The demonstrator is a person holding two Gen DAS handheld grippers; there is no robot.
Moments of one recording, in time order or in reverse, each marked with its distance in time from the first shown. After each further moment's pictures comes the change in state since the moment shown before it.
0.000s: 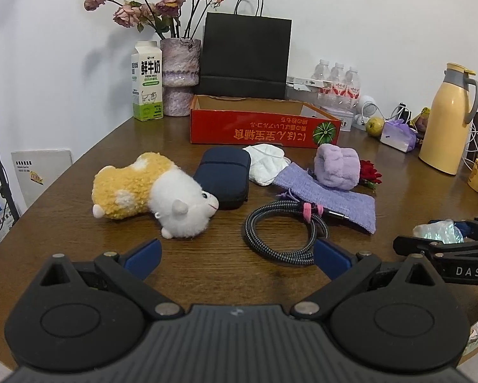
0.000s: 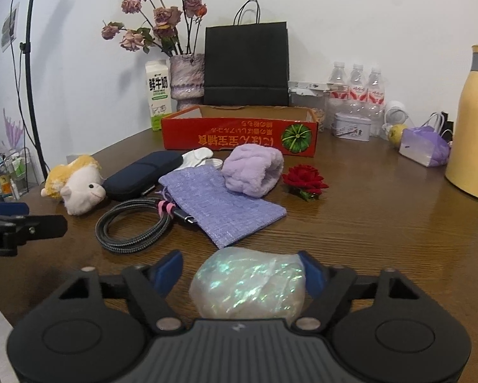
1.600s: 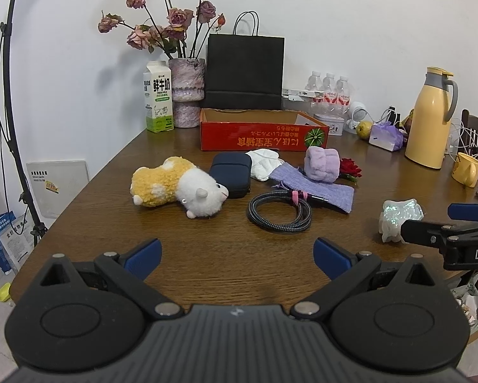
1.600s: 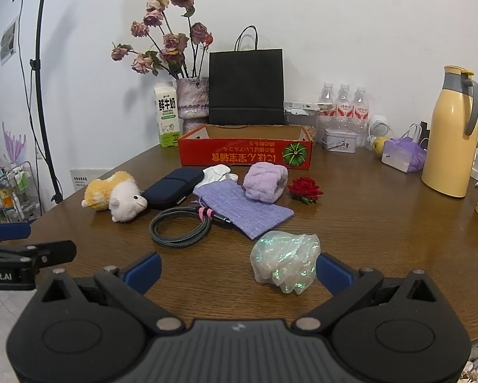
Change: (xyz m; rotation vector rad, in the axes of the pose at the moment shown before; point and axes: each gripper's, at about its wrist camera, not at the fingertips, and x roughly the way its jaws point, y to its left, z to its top) left arm -0.090 -0.001 -0.021 0.035 -0.036 0.022; right arm -0.094 0.043 -0.008 0.034 -0.047 -0.043
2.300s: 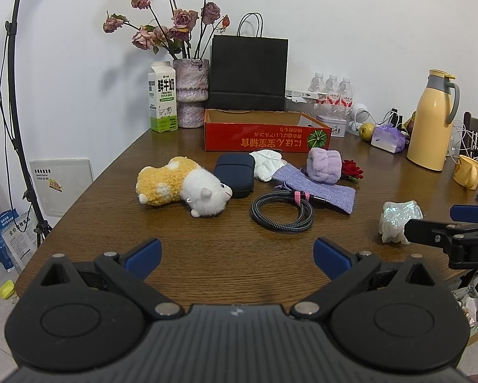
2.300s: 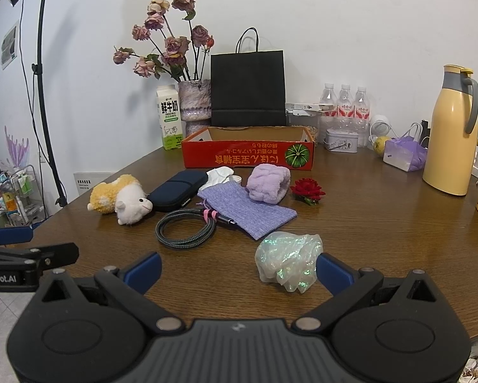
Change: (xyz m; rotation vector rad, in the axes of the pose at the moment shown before) left arm -0.007 0.003 -0.001 -0.010 0.000 0.010; right arm -0.009 0.004 0.002 0.017 -0.003 0.010
